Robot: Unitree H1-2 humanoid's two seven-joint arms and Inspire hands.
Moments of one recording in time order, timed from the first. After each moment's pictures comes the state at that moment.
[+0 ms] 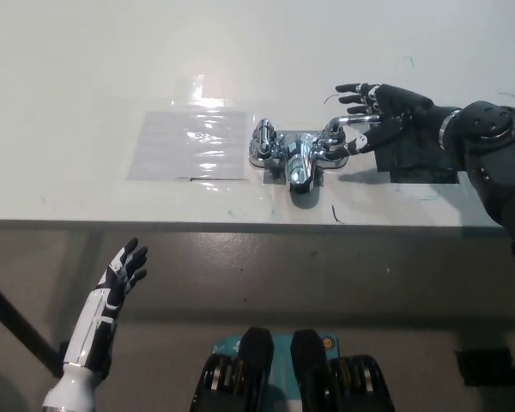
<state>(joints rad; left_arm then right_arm) -0.01 0.15 0.01 -0.01 0.00 -0.25 -0.09 -1.21 -0.25 0.15 1.38 -0.04 -0.09 0.52</state>
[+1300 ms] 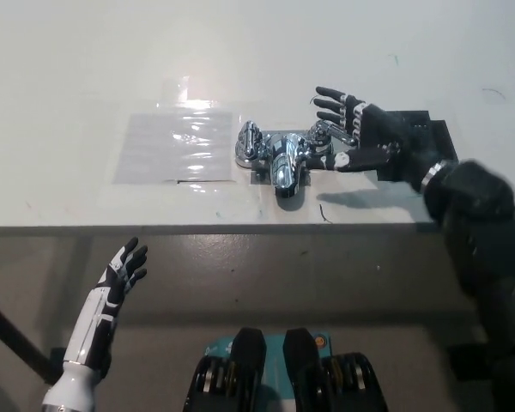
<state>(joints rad) -0.01 0.15 0.01 -0.01 0.00 -0.23 -0.10 -0.84 -0.09 -0.10 0.79 0.07 -0.01 0.49</state>
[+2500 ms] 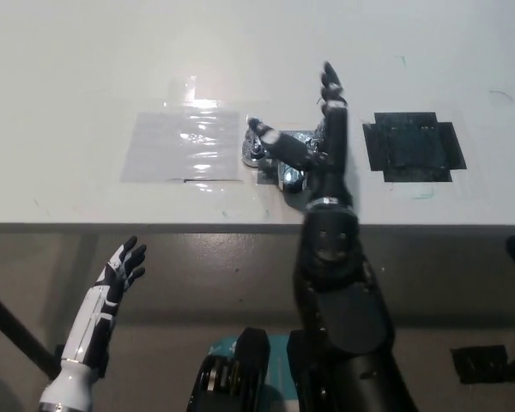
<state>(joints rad) -0.02 0.16 0.01 -0.02 0.00 -0.23 -0.10 -0.76 0.32 -0.06 0.47 -0.27 0.03 -0.44</state>
